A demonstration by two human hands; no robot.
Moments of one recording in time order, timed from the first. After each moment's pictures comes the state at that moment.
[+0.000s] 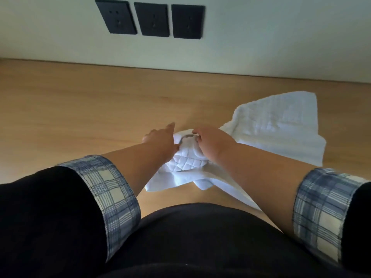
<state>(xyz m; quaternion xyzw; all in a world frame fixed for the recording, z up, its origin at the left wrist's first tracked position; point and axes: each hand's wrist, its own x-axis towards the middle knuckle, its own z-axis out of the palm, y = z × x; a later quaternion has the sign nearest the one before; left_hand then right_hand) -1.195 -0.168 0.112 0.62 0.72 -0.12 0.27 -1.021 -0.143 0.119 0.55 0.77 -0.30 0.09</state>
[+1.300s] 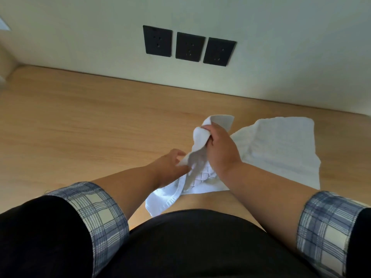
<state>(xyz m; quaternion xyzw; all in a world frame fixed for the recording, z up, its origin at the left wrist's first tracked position) -1.288 -0.225 0.126 0.56 0.62 0.08 0.55 -1.102 -0.176 0.155 0.61 0.70 -0.28 -0.24</state>
